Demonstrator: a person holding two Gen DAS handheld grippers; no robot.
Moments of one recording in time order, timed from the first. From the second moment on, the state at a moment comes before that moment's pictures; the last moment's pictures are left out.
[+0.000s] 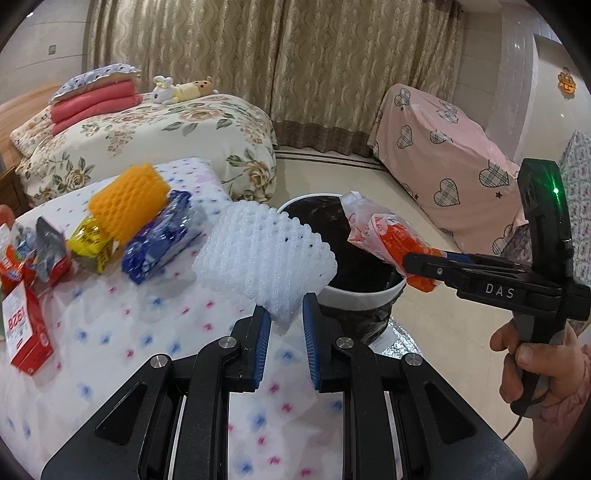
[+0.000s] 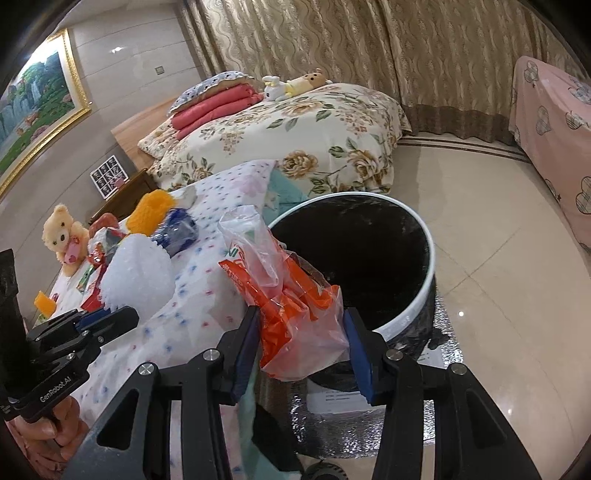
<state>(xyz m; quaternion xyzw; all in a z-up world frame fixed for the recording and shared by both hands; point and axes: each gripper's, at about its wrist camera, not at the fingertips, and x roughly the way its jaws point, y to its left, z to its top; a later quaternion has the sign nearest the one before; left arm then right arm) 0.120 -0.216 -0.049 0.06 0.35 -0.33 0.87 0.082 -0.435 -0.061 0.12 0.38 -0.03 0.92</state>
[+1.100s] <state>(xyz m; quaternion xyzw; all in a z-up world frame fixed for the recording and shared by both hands) 0.183 -0.311 -0.074 0.08 0.43 -0.36 0.82 0.134 -0.483 -0.071 0.13 0.42 -0.05 0.90</state>
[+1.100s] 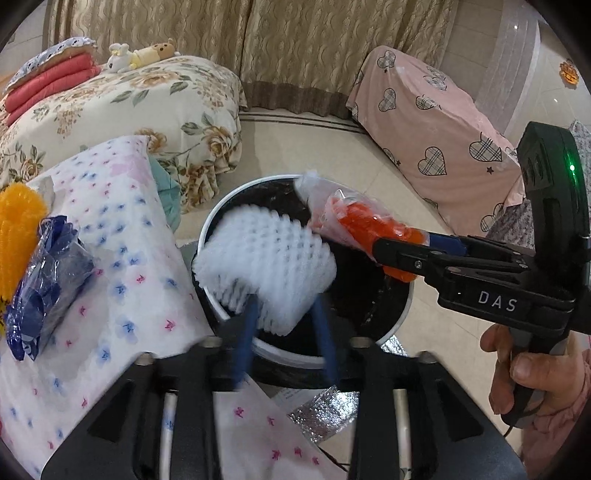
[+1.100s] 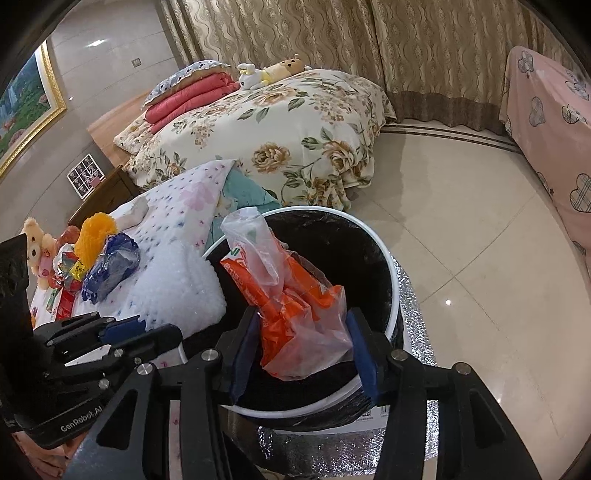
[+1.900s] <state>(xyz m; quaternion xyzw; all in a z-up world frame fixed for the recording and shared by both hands) 0.150 -0.166 -0.062 -0.01 0.40 -0.22 0.89 0.128 -0.397 -0.056 0.17 0.39 0.02 0.91</state>
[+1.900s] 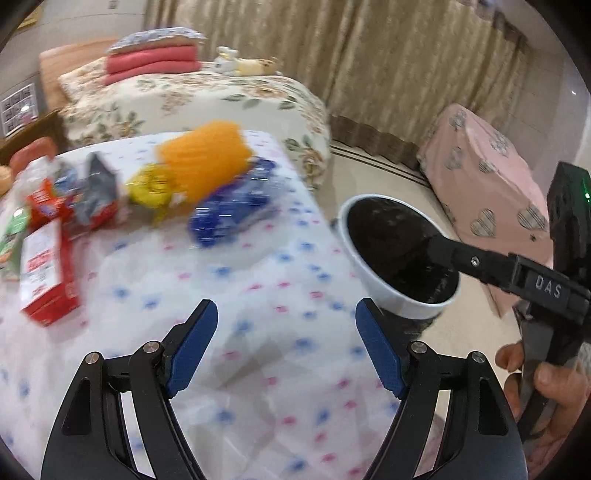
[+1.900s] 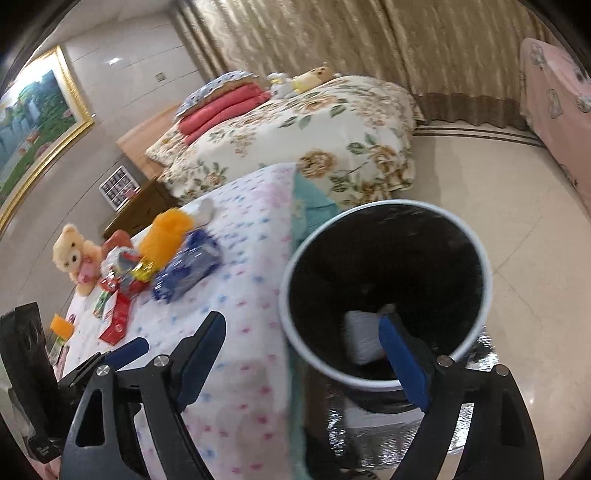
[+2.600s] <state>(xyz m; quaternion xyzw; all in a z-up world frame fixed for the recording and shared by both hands) 0.173 -0.043 -0.079 -0.04 0.40 -0.04 0.92 0.188 -0.295 -0.077 0.15 0.43 0.09 0.89</state>
